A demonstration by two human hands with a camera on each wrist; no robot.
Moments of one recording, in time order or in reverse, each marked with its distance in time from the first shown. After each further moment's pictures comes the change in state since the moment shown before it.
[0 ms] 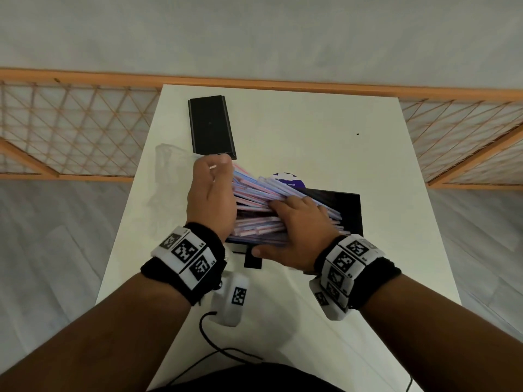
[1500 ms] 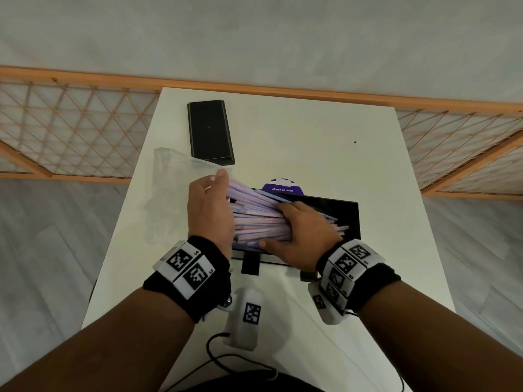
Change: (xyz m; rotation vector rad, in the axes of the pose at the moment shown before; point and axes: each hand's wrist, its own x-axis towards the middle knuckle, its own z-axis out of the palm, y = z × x) left_hand 0.001 -0.006 0.006 -0.348 0.063 -0.330; right_hand 0.010 0.012 0.008 0.159 0.053 0.057
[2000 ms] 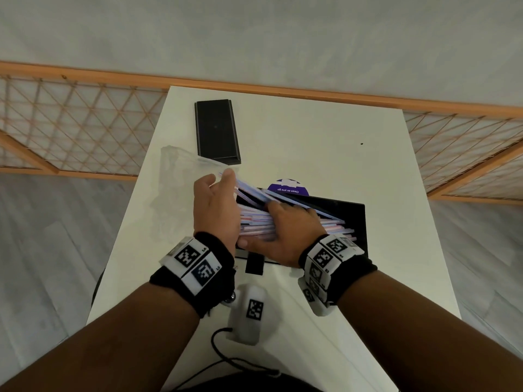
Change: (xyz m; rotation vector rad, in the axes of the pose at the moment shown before) left_hand 0.002 0.000 -0.003 0.118 0.034 0.016; right_hand 0.018 -0.031 0.006 -0.158 -0.089 -0.023
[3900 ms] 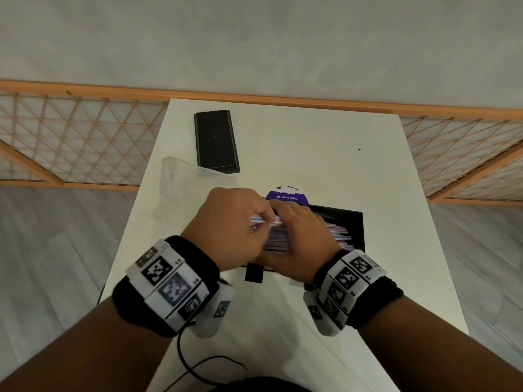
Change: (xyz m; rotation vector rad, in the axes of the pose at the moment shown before) left_hand -0.023 0.033 -0.024 0.928 -0.534 0.993; right_hand -0.026 0.011 -0.006 0.279 0.236 -0.119
